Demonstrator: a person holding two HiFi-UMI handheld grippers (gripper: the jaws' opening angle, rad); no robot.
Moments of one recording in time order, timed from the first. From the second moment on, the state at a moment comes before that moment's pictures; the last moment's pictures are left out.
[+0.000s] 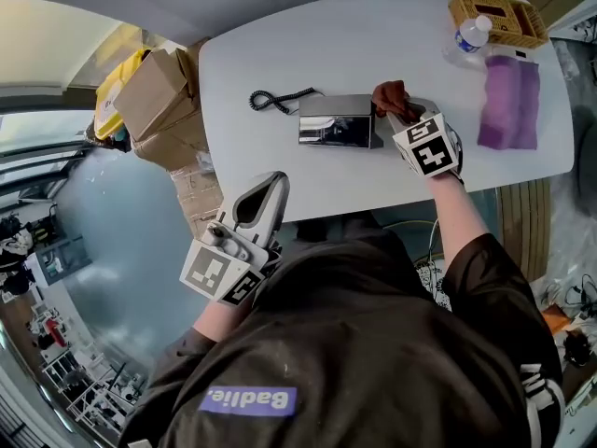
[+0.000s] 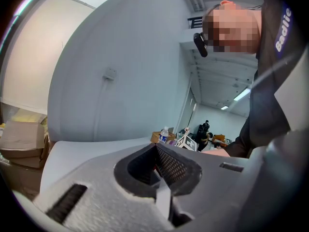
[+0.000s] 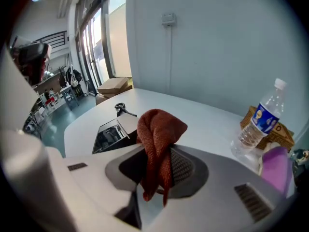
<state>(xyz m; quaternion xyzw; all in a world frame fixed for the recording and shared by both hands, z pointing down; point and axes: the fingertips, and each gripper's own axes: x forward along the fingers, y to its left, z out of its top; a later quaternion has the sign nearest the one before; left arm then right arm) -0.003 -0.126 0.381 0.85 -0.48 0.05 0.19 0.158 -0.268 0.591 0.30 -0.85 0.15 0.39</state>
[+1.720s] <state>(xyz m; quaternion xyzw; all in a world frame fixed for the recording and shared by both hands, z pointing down) -0.037 0.075 0.324 0.92 -0.36 -0.04 0.13 0.033 0.052 0.353 0.28 -0.93 0.19 0.13</state>
